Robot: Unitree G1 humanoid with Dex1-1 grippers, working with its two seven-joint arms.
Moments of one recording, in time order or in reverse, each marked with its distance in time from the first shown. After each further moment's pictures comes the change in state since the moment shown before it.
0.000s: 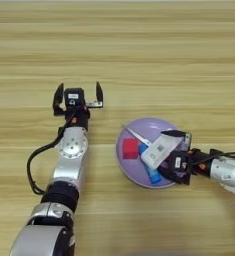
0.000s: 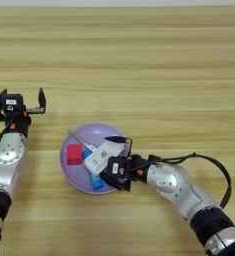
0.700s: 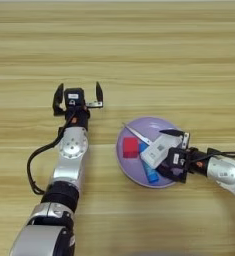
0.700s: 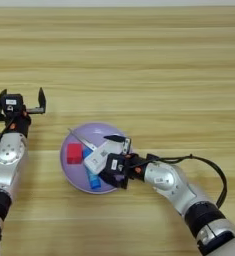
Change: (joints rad) left arm 0.000 -0.001 -0.001 0.000 0.000 0.001 0.004; right arm -0.057 0.050 0.001 0.168 0.035 -0.062 -0.003
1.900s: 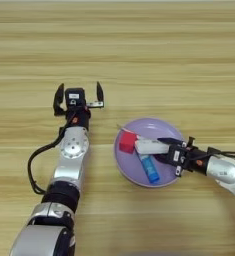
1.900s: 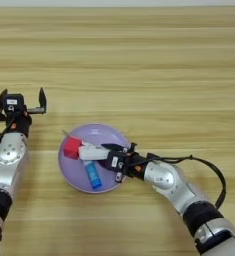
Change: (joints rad) left arm 0.000 -0.002 -0.008 -0.003 0.001 0.007 0.011; right arm -0.006 0.017 -0.032 0.028 0.034 -0.029 -0.006
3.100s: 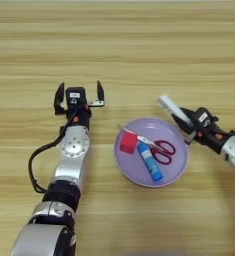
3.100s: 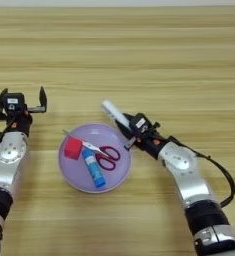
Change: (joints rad) left arm -0.007 -0.004 -0.002 0.002 0.004 0.000 0.009; right arm 0.058 0.045 -0.310 -0.263 0.388 0.386 0.089
